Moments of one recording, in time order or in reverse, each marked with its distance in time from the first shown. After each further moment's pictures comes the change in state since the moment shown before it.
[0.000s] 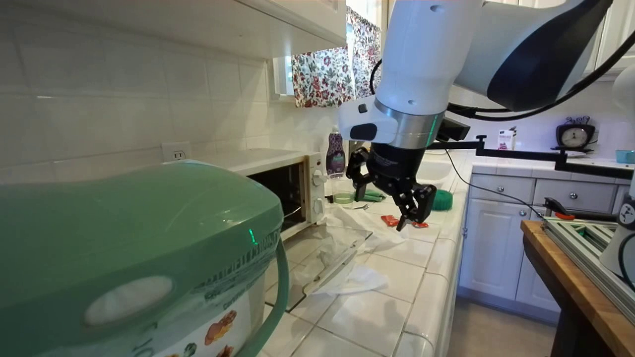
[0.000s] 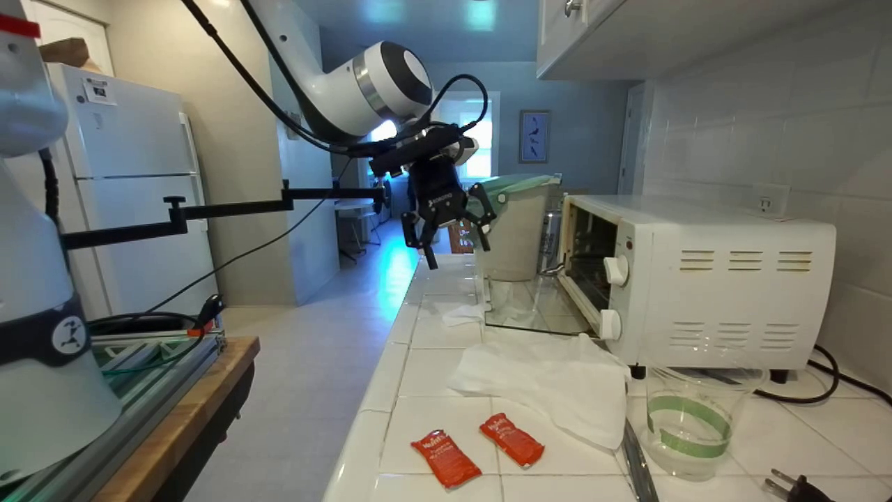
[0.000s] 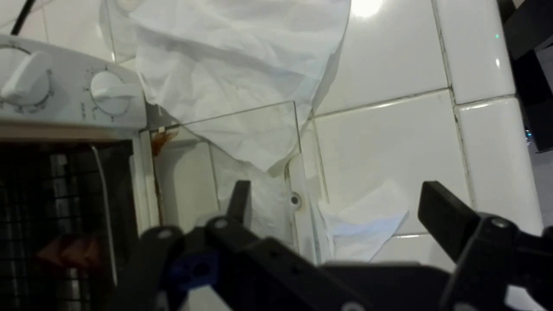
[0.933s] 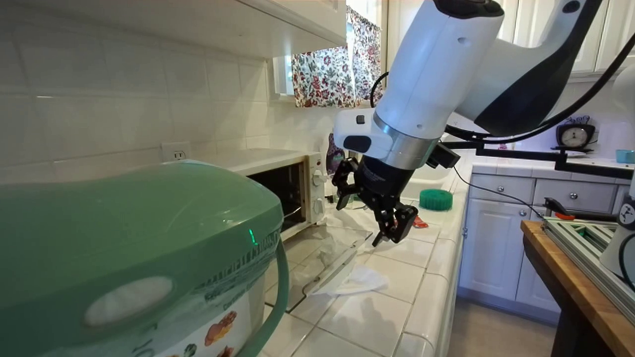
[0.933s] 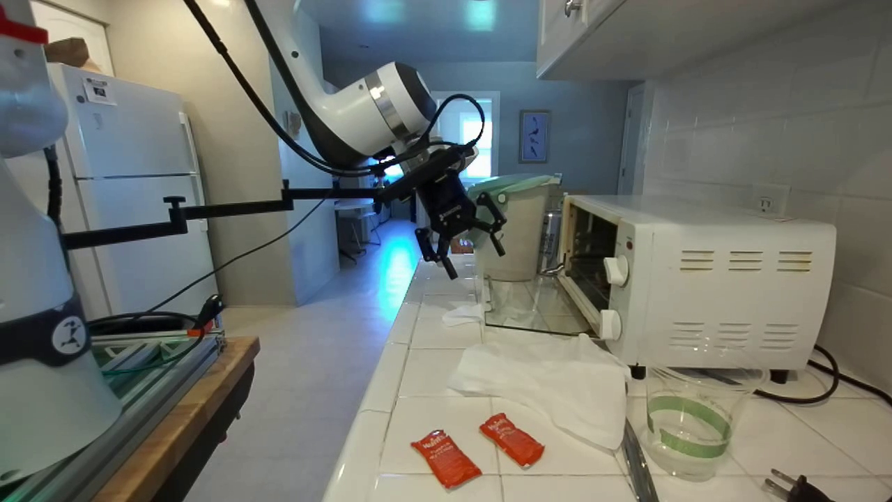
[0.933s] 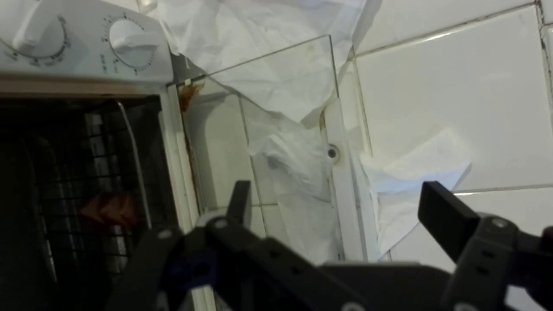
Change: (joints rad) arm 0.002 0.076 -0.026 0.018 -0.268 0.152 0.283
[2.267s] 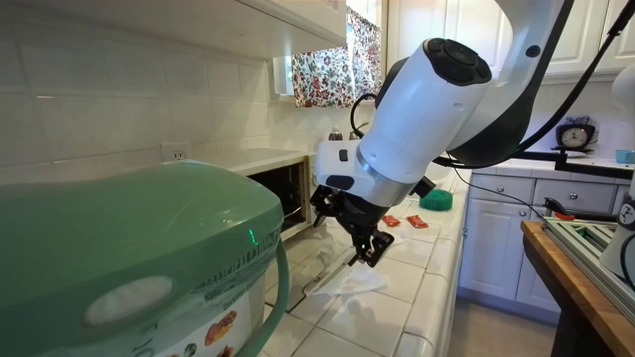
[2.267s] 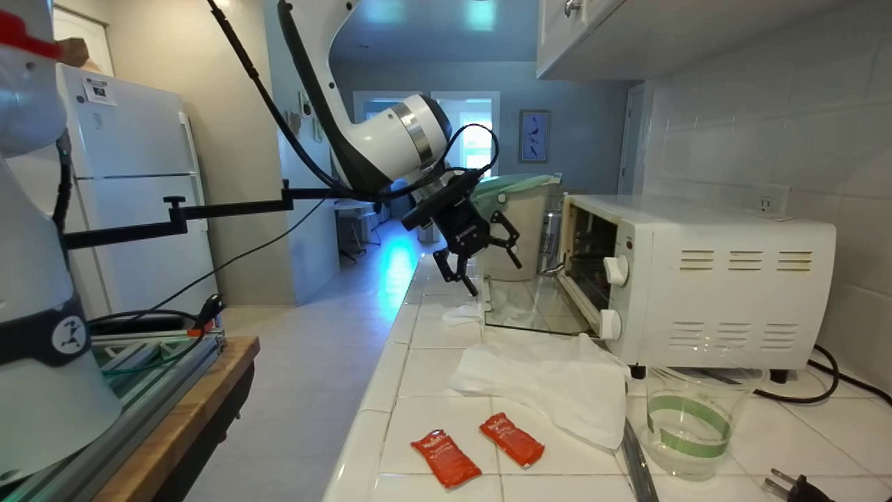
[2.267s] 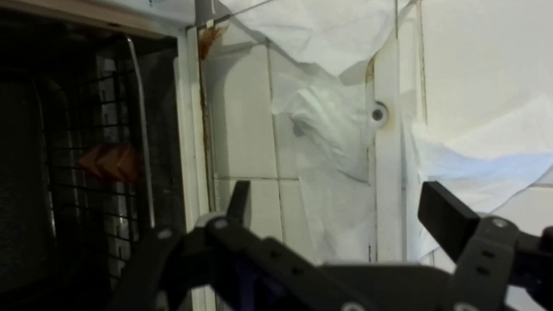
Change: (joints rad) arm 0.014 0.169 -0.001 0.126 -0.275 -0.017 0.154
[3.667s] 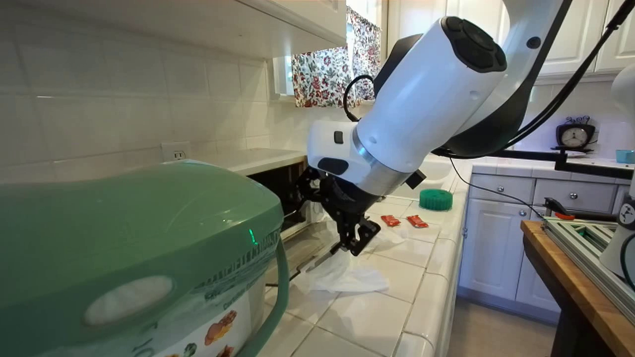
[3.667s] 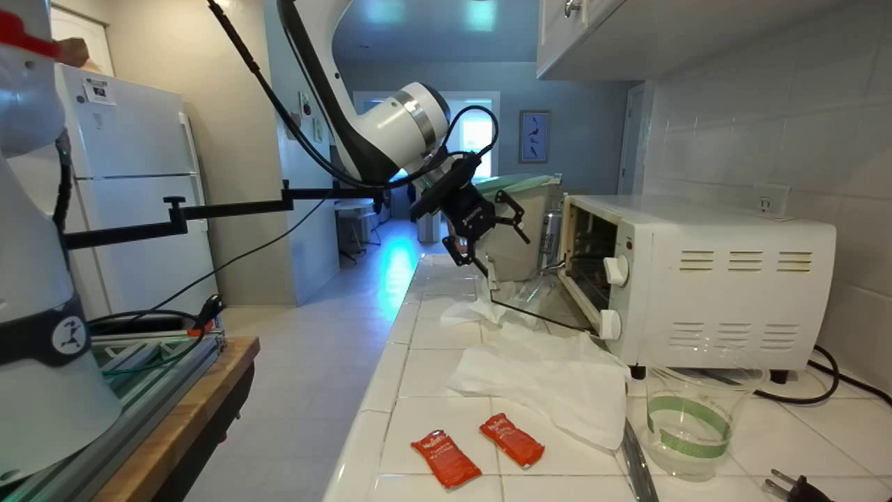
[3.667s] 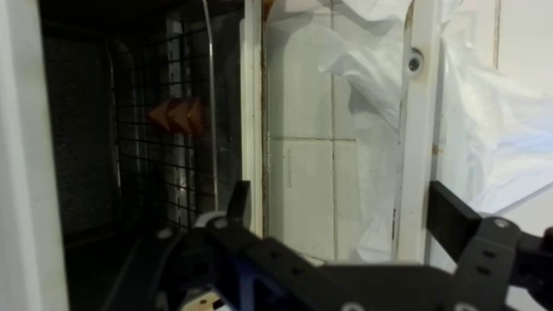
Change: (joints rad) arm 0.014 -0.024 0.017 0.033 -0.116 -0.030 0.058
